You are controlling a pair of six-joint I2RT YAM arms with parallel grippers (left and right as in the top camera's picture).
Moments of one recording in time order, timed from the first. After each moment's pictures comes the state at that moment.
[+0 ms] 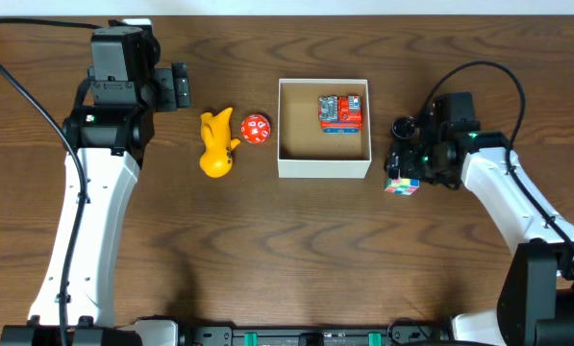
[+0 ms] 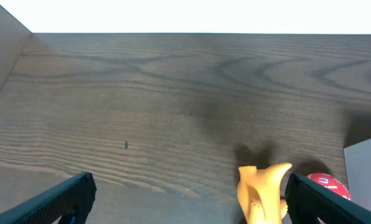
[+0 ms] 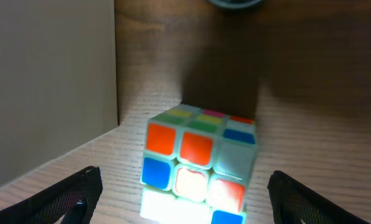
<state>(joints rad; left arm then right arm) -0.04 1.47 1.41 -0.67 -0.19 -0.02 0.09 1.63 1.04 -0.69 -0.19 0.17</state>
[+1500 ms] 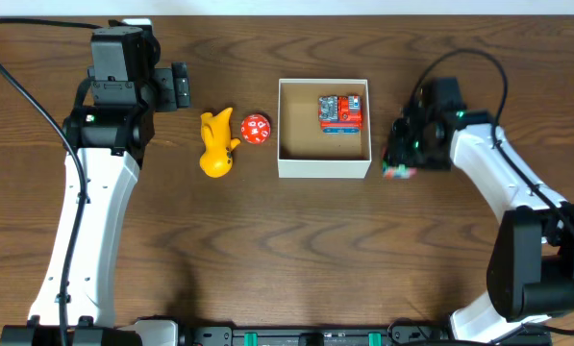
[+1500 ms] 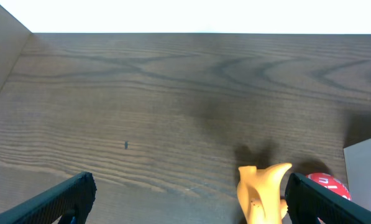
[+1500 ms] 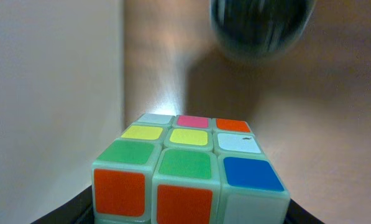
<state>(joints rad) -0.04 1.47 1.41 -0.67 -0.19 -0.02 0.11 1.77 1.23 -0.75 -0.17 0.16</state>
